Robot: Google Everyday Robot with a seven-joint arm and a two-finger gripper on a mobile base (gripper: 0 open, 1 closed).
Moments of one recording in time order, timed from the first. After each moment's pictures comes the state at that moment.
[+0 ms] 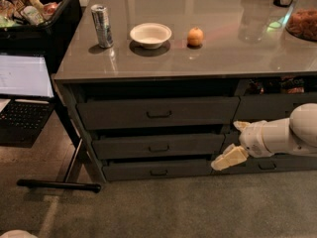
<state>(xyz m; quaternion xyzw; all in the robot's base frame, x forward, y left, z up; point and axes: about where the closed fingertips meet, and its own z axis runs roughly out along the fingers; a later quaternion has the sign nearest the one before) 0.522 -0.220 0.672 -0.43 0.83 0.16 0.33</state>
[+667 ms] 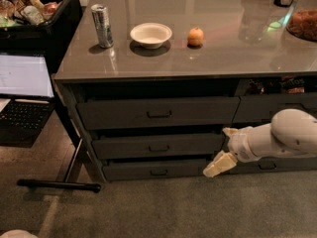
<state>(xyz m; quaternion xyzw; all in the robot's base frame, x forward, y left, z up) 0.520 -0.203 0.636 -0.46 0.82 0.16 0.30</state>
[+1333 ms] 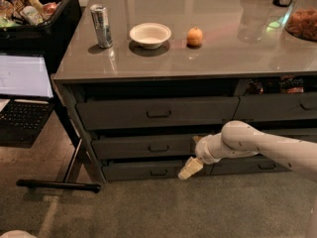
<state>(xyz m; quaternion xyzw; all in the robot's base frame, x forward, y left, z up) 0.582 -0.128 0.500 -0.51 0.80 0.17 0.27</state>
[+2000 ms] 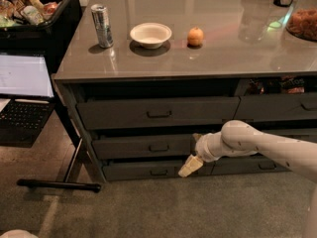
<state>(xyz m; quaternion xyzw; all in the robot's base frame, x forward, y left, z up) 0.596 -0.132 0.497 -0.52 0.79 0.15 0.29</state>
